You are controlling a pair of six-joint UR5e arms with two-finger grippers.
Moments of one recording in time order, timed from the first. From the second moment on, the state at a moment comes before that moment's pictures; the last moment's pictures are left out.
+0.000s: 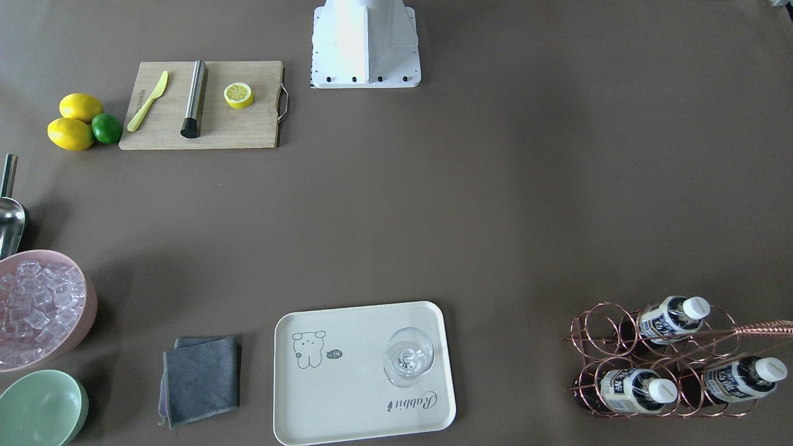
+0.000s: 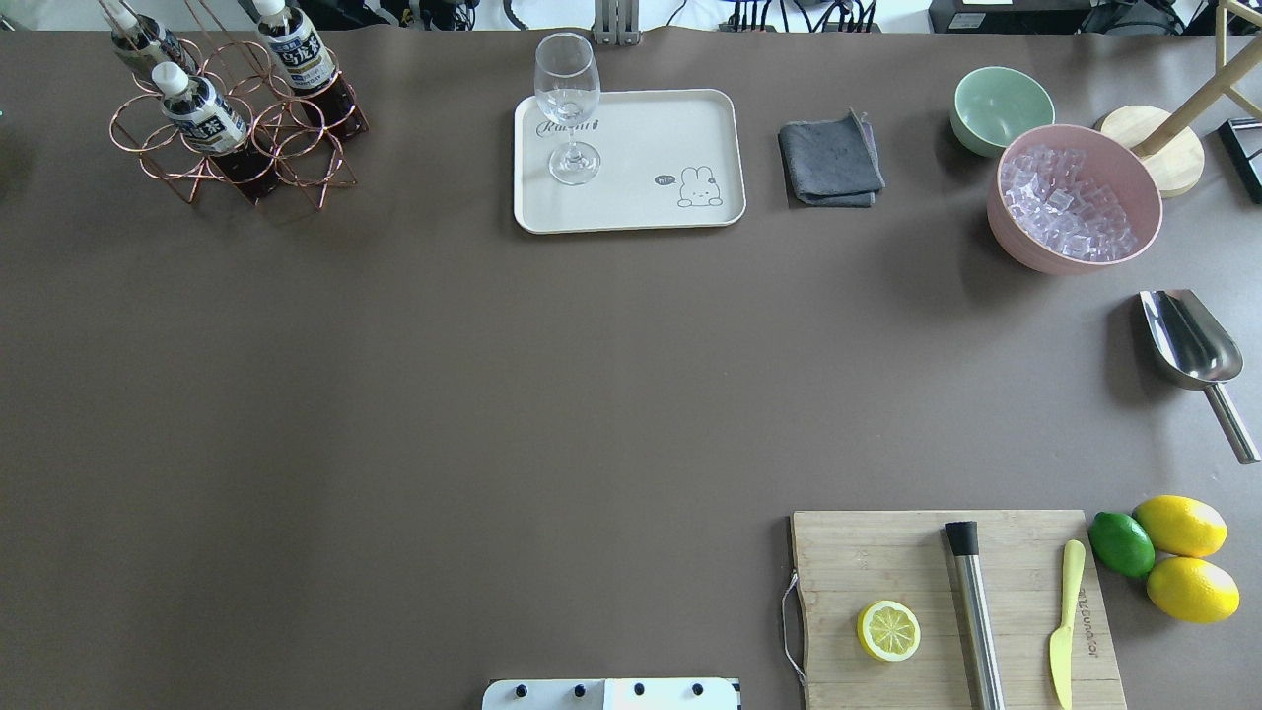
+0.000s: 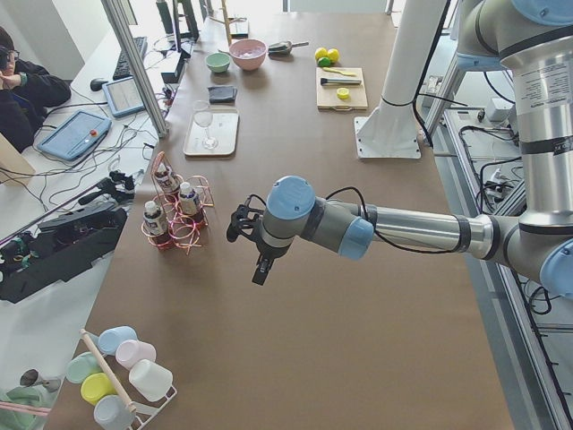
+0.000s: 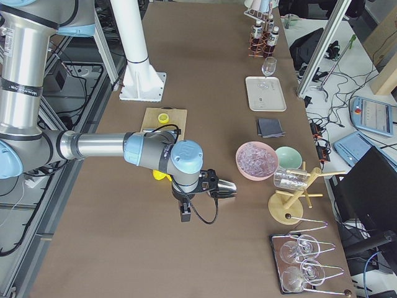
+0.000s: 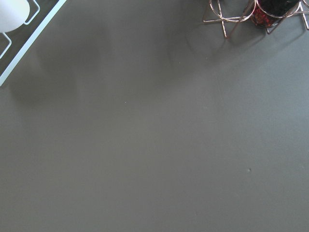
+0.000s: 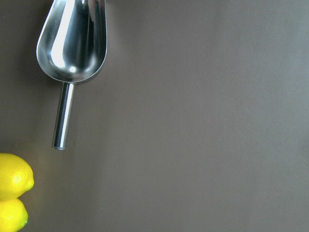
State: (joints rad) left arm -1.55 -1.36 -1.89 -1.87 -2.40 -0.04; right arm 1.68 -1.83 1.90 -1.85 2.29 -0.41
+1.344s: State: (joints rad) left arm -1.40 -1.99 -1.68 -1.71 -2.22 0.46; right arm 1.68 -1.82 1.90 -1.85 2.29 -0.41
